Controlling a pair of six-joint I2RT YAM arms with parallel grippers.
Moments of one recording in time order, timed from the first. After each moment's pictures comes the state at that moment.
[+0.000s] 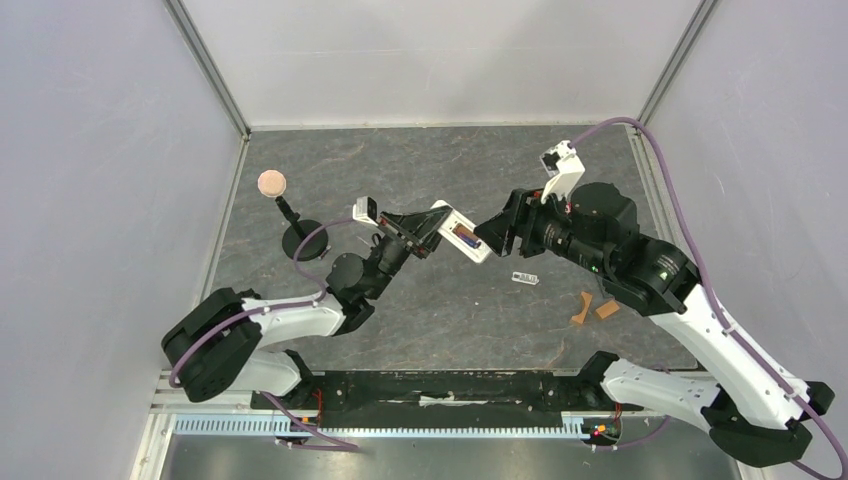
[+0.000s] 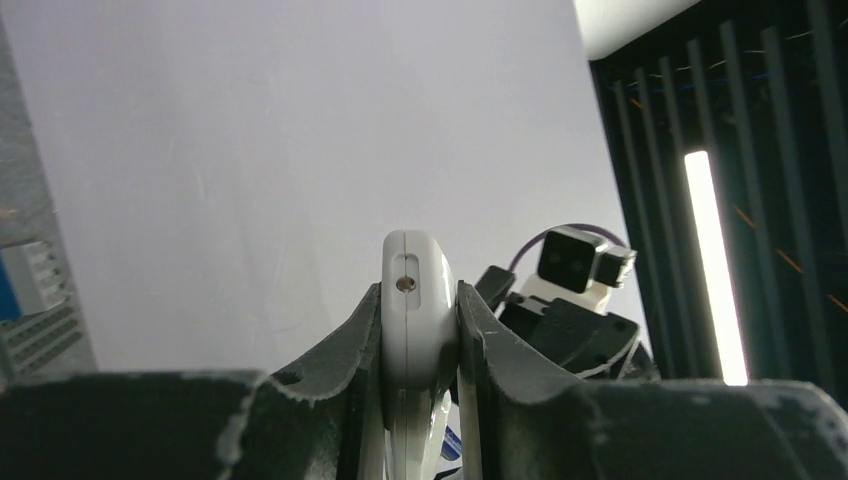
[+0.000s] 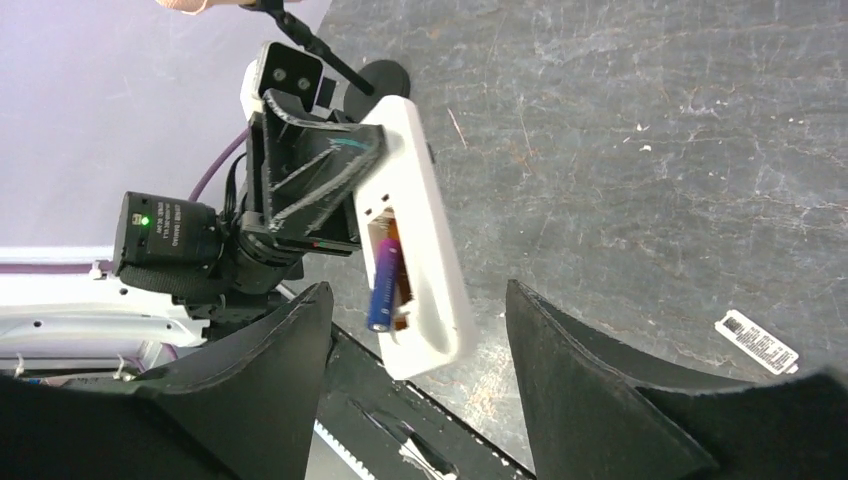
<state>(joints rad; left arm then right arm) -0.87 1.35 0.48 1.27 -0.15 -1.57 0.78 0.97 1.32 -0.69 0.03 0.57</state>
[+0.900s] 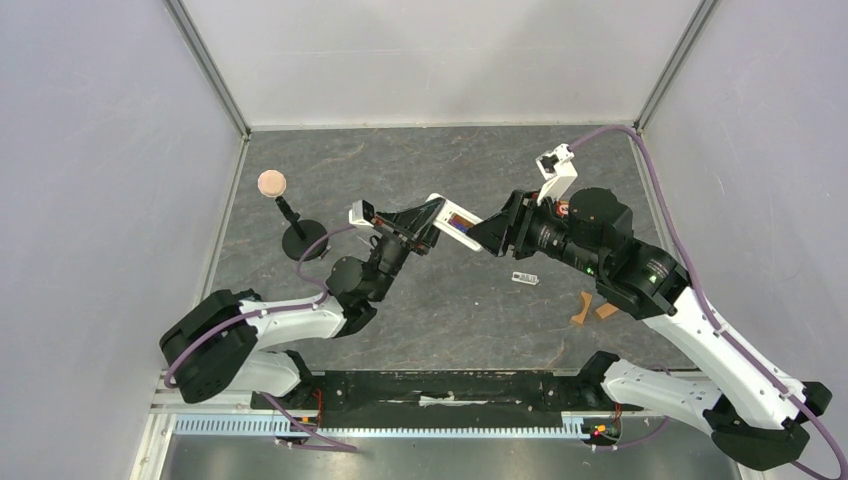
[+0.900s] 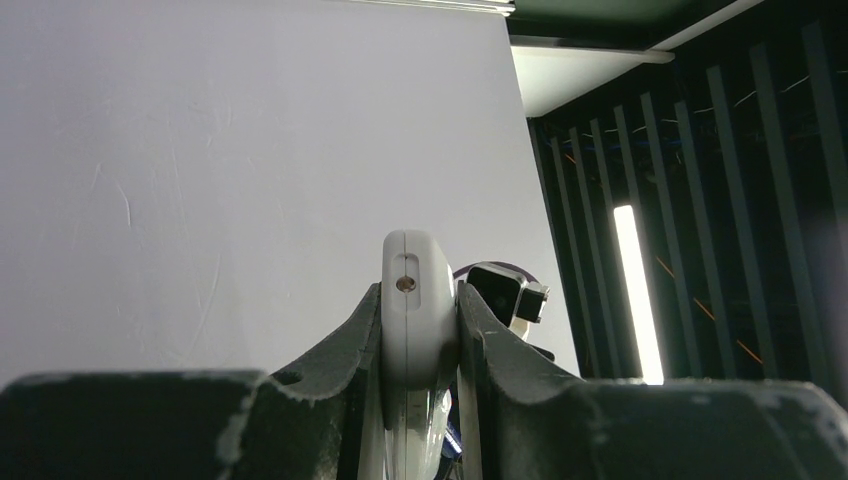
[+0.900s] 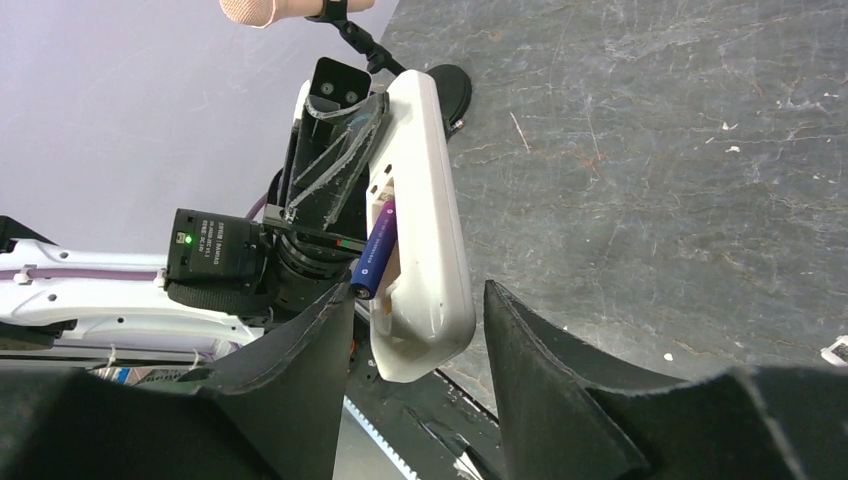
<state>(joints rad) -0.92 1.32 0.50 1.28 -0.31 -1.67 0.78 0.94 1.23 -0.56 -0.05 0.67</state>
